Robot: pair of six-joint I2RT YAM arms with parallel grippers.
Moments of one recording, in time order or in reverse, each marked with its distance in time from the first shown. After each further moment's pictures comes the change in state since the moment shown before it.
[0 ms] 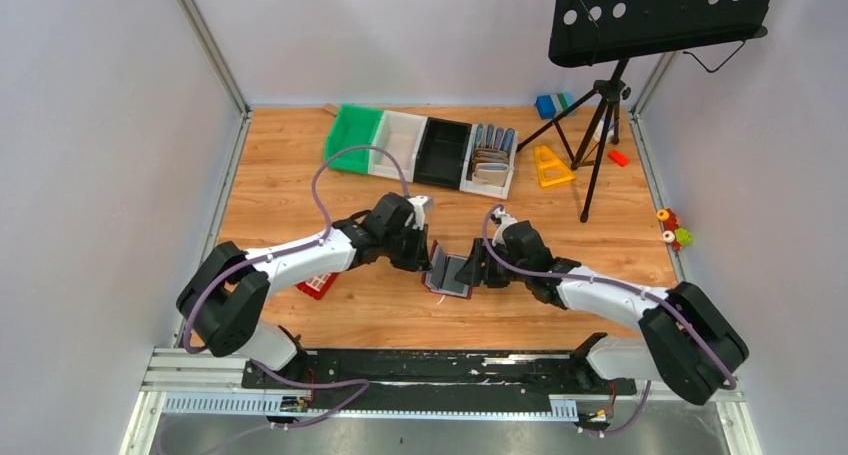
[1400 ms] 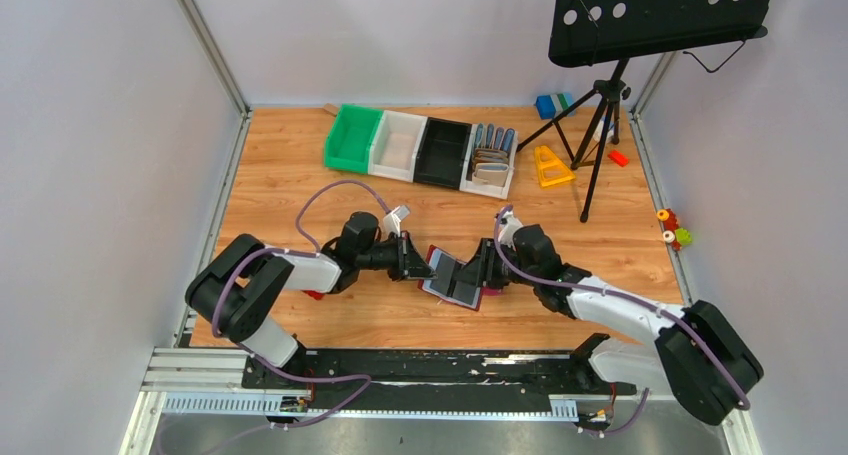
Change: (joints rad) left arm 0.178 0.086 -0.396 0.814 0.462 -0.345; right arm -0.003 -0.110 -0.051 0.049 -0.068 0.058
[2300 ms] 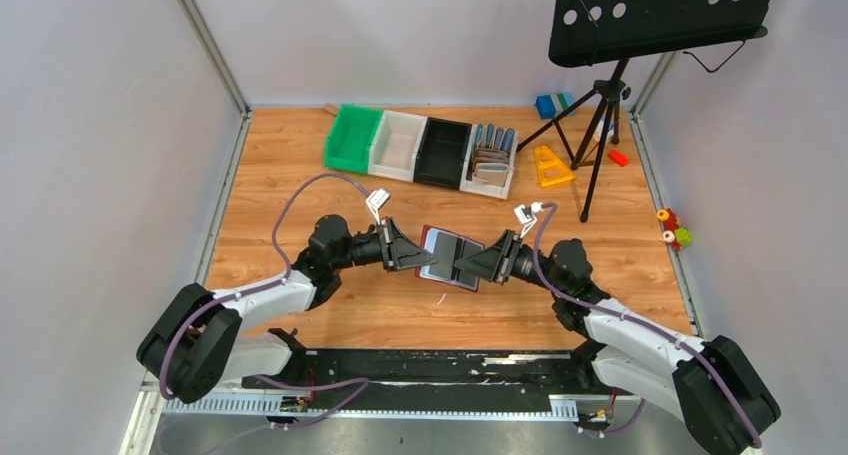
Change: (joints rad) left arm 0.005 -0.354 -0.097 0.218 0.040 -0.323; right arm -0.068 -0.219 -0.175 0.537 -0.232 0.381
